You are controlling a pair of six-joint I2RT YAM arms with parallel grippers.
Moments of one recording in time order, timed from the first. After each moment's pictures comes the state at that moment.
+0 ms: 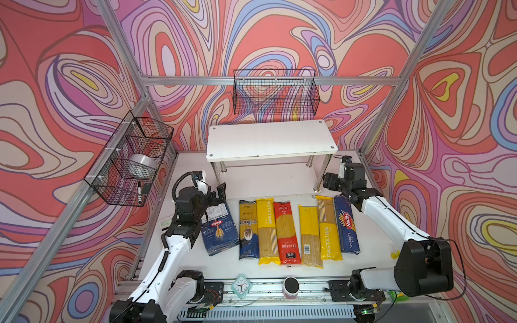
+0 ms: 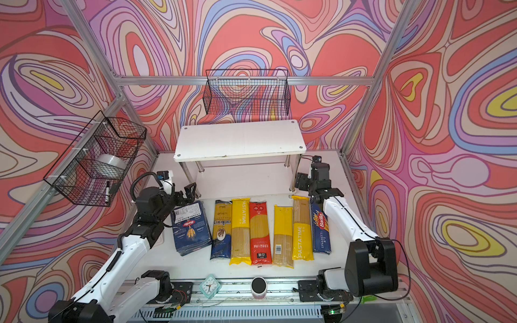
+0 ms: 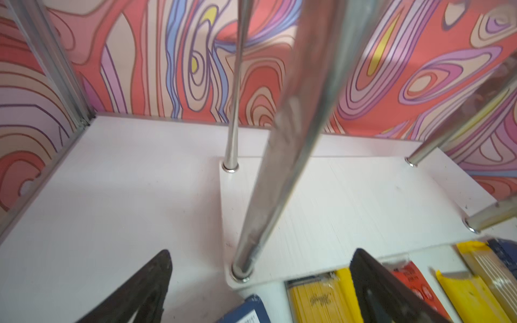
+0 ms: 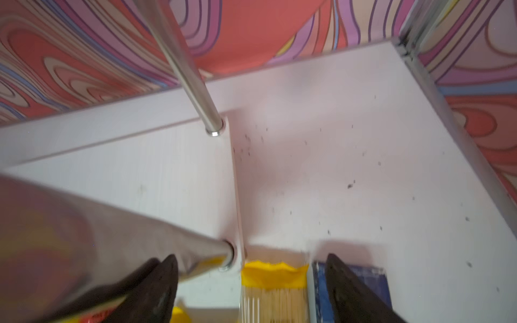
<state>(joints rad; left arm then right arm) -0.10 0.94 0.59 0.02 0.11 -0.21 0.14 1.34 0.95 -0.30 0.04 0.23</state>
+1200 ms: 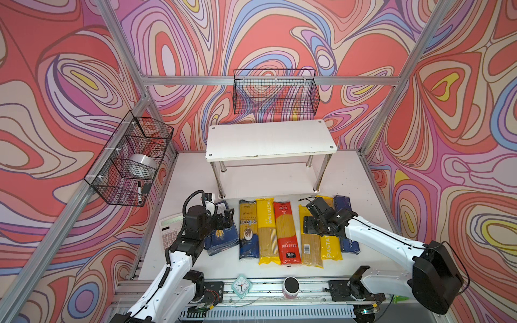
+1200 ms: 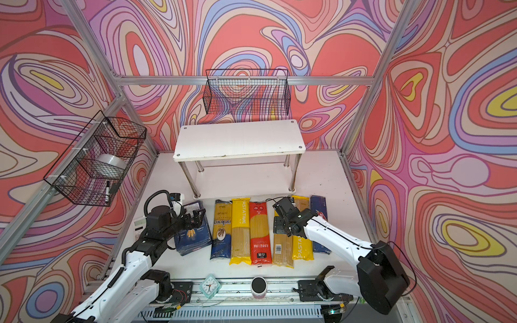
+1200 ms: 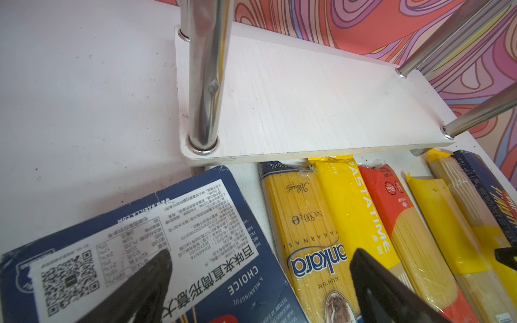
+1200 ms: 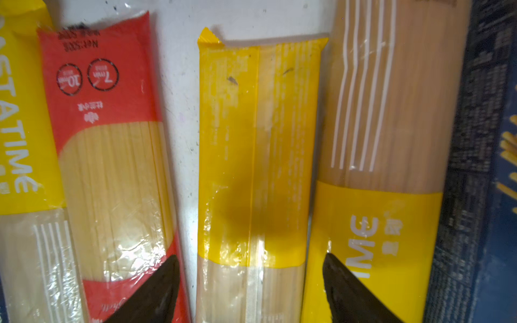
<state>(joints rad) -0.17 0.80 0.36 -0.09 0.18 -0.28 0.63 1.28 0.76 -0.69 0.16 0.66</state>
